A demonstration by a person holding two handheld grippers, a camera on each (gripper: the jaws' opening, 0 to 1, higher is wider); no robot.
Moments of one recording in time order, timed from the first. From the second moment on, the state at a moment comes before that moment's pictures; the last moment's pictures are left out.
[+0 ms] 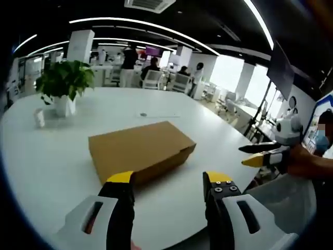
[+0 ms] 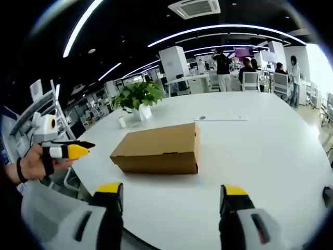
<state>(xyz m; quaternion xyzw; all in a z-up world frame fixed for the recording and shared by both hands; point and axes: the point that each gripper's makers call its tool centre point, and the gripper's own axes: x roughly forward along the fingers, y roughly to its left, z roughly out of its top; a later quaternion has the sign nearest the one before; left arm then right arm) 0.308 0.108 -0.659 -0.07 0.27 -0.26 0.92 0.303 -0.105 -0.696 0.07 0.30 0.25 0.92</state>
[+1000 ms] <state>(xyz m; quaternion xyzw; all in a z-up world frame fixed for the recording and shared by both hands) 0.305 0.105 -0.661 -0.06 0.28 -0.26 0.92 0.308 -0.112 -0.689 0.08 0.28 0.23 0.93</state>
